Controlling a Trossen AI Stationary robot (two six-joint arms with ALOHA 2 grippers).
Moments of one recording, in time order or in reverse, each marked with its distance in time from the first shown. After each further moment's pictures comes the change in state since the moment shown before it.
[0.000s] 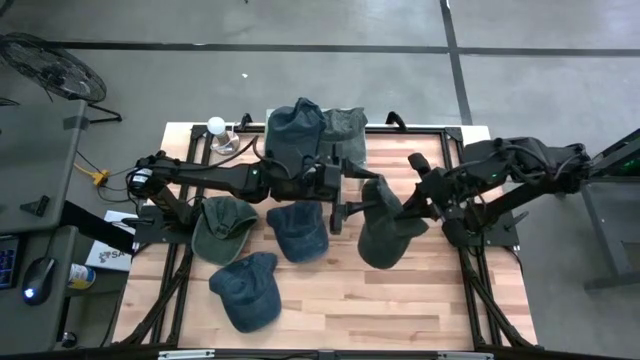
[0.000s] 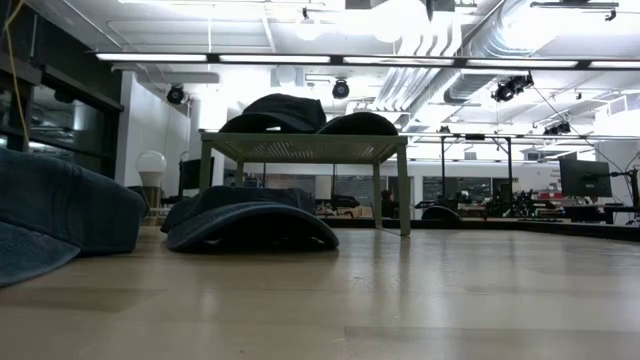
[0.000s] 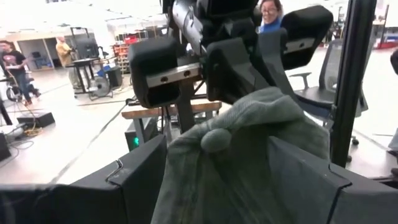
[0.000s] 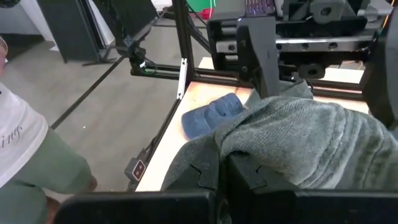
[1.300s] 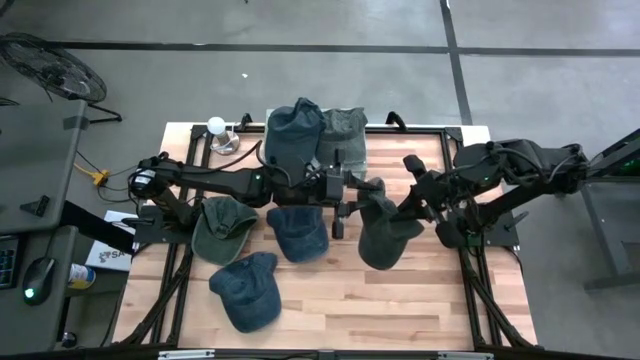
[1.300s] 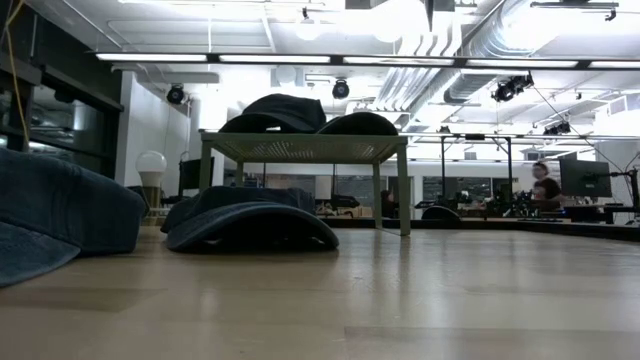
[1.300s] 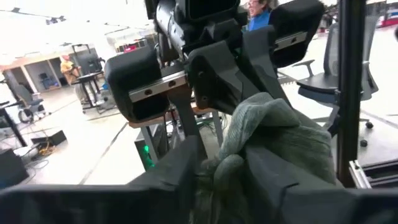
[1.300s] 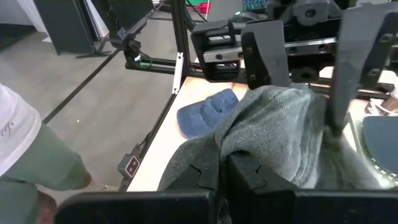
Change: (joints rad) left arm -0.026 0.019 -0.001 0.027 -0.019 0.122; right arm 0.000 0.025 0.000 0.000 0.012 -0.020
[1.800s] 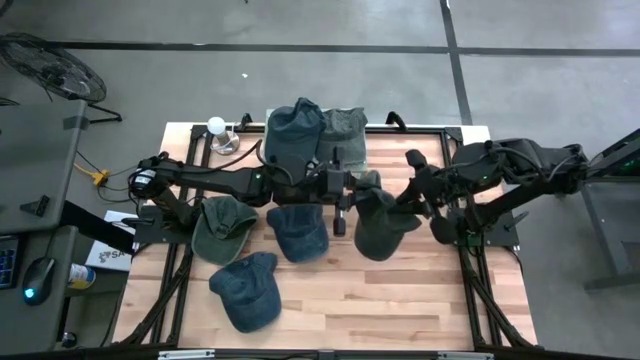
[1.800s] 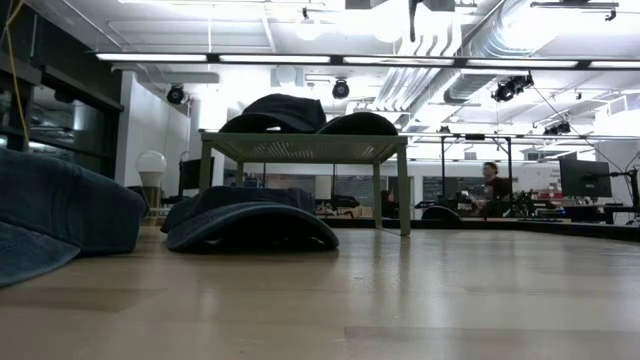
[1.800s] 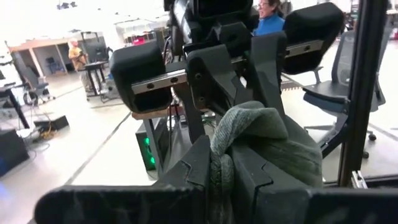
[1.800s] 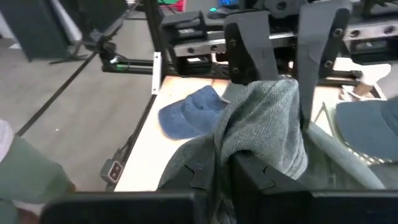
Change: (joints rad) left arm 0.002 0.000 0.000 -0.005 -0.038 -0.079; right arm -0.011 -0.002 0.000 -0.018 0.082 0.040
